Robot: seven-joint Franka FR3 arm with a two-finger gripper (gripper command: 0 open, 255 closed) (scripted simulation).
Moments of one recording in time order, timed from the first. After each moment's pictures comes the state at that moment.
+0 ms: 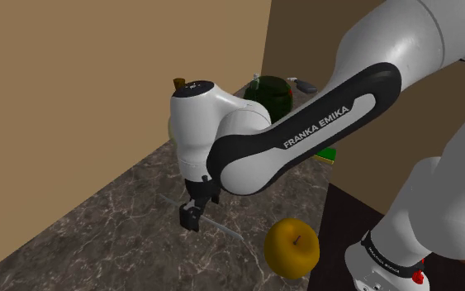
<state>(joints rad) 0.18 0.03 0.54 -2.25 0.01 2.22 0.41</state>
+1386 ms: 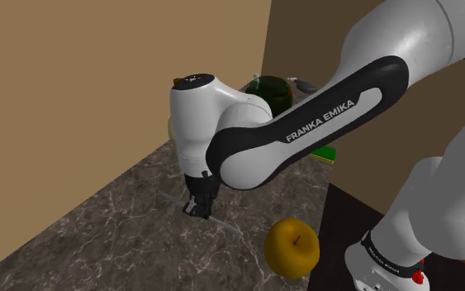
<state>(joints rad) 0.18 0.01 0.54 -2.24 0.02 2.19 0.40</state>
